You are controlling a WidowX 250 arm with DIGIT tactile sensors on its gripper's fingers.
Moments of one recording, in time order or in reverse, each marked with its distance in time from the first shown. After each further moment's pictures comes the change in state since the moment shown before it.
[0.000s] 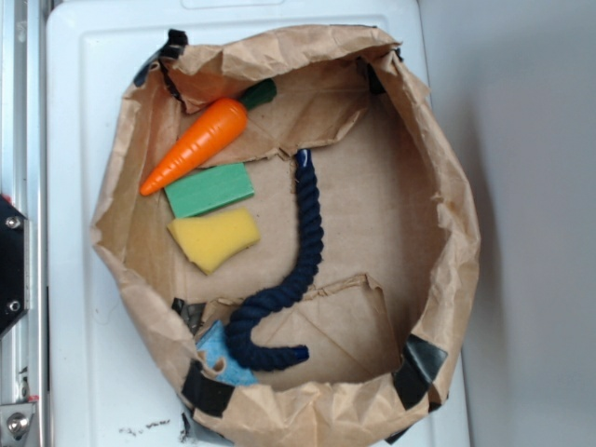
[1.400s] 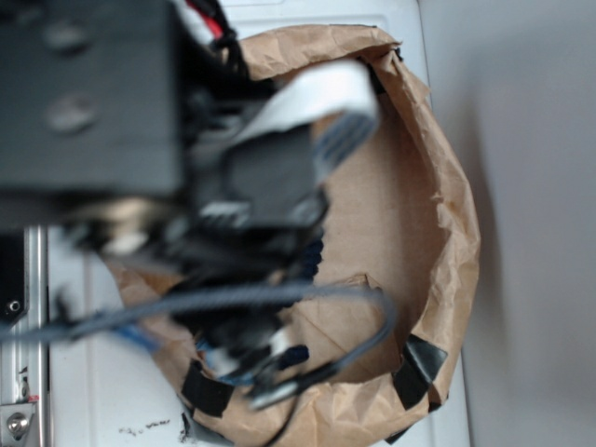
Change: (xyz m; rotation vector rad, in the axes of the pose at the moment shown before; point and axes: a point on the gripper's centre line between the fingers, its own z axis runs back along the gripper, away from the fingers) arm 0.113 0.007 -0.071 -0.047 0.029 0.391
